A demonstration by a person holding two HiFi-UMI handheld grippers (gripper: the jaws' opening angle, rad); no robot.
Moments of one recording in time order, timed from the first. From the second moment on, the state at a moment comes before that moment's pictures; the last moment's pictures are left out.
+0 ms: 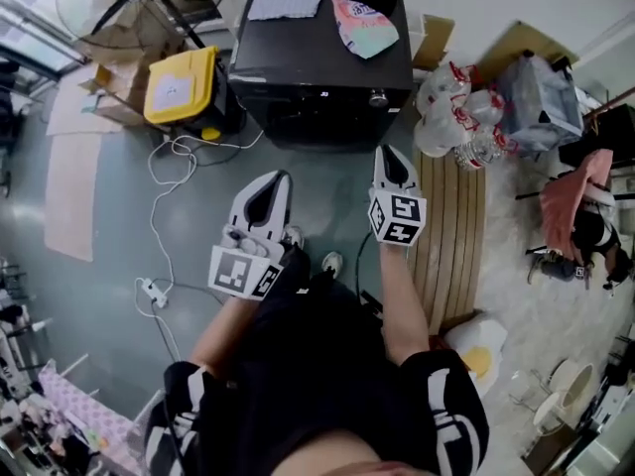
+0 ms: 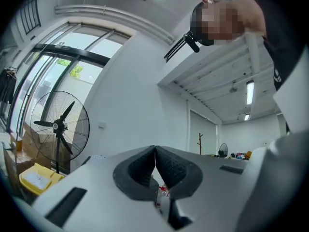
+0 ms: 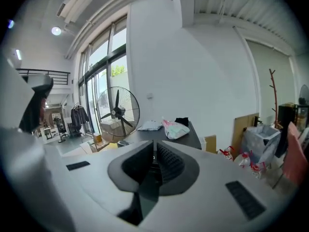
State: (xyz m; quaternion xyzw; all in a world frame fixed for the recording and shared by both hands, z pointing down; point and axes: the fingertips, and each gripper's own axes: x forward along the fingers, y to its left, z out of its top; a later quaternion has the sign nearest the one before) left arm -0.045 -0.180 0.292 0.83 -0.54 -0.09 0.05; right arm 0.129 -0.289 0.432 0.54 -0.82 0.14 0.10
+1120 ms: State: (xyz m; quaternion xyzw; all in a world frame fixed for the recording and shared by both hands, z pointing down) left arm -0.121 -0.093 0.264 0.83 -0.54 -0.10 0.04; right arm 0.066 -0.134 0.326 0.53 -0.84 0.11 0.07
